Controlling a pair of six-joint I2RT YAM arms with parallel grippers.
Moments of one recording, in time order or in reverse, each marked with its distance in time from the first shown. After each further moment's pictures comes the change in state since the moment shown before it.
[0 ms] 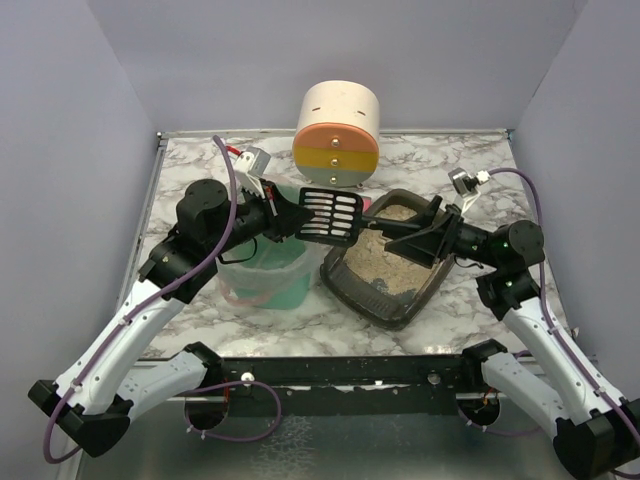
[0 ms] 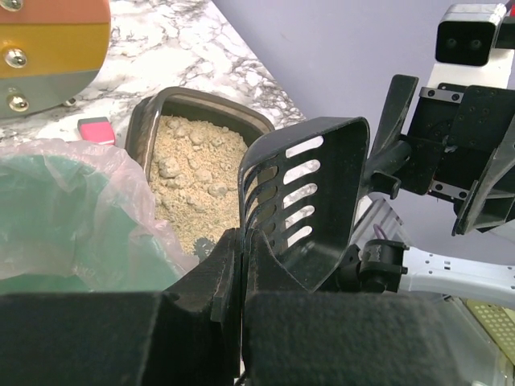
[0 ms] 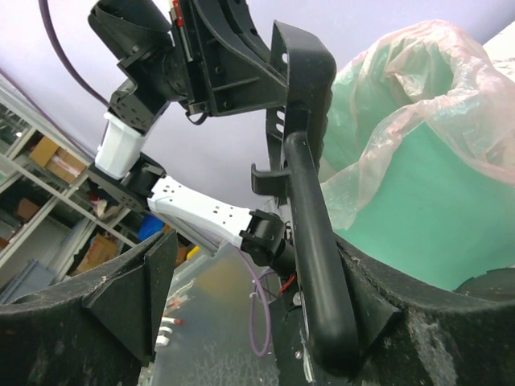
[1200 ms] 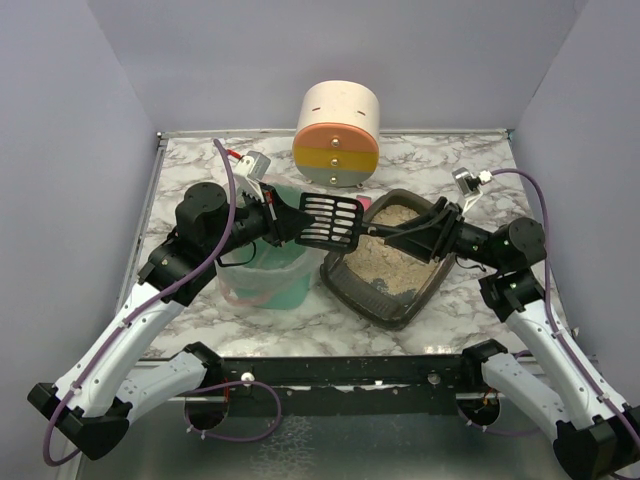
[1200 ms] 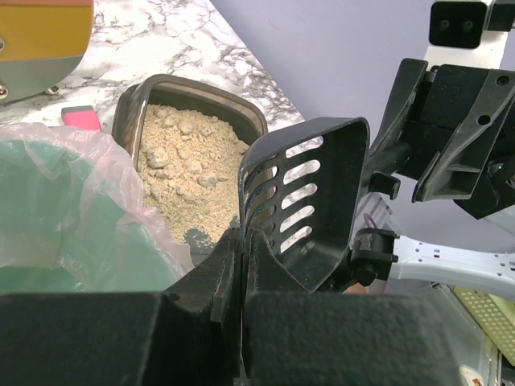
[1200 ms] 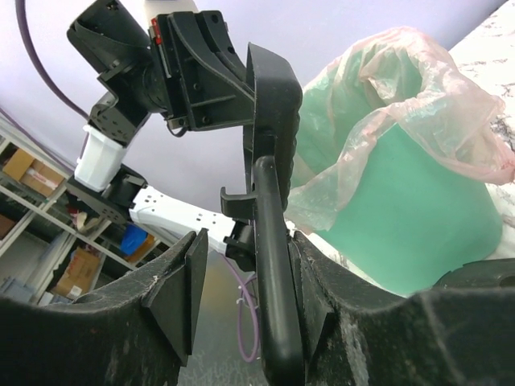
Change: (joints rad) left arm 0.000 -0.024 -0.024 0.000 0.047 -0.021; right arm 0.000 -0.031 0.020 -0.112 0.059 -0.072
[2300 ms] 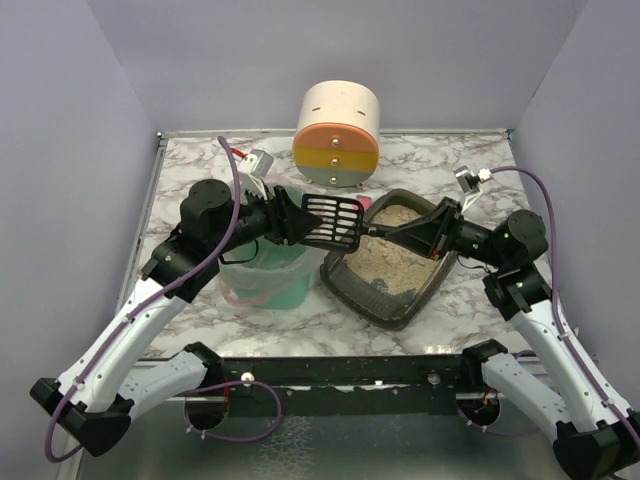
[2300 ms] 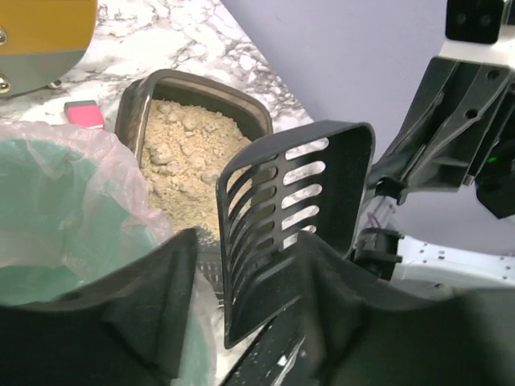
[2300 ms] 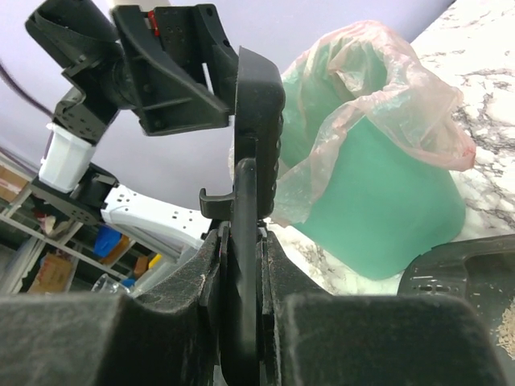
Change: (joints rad) left arm 0.000 0.024 0.007 -0.004 -0.003 0.002; right arm -0.005 -0.003 0.064 -0.188 0.034 -0.119
